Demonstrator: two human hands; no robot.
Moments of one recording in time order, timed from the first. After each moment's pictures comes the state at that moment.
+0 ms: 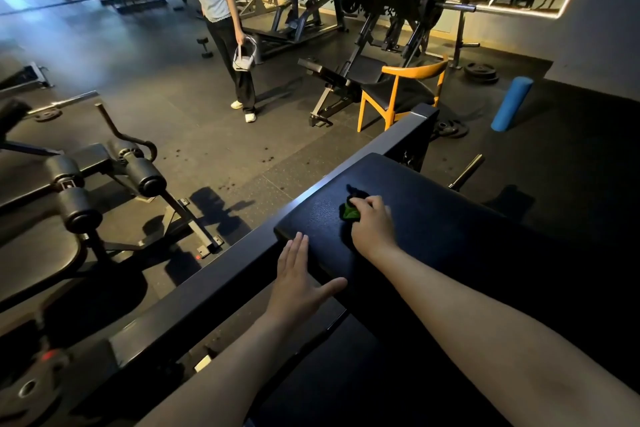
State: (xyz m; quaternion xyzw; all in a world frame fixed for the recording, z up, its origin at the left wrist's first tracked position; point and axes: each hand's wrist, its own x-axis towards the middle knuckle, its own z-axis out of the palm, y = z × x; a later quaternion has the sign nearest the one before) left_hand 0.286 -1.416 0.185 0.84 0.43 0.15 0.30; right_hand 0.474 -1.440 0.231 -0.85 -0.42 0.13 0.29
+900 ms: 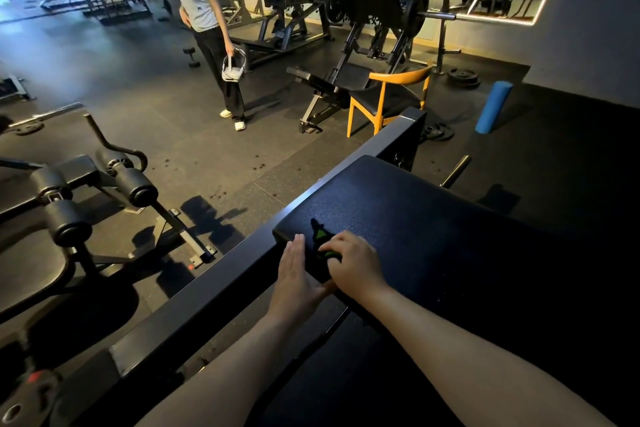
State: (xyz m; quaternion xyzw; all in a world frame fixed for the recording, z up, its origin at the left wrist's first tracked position) left_hand 0.280 -1.413 0.178 0.83 0.40 0.19 0.33; right_hand 0.412 -1.478 0.223 -0.79 -0.51 0.13 0.31
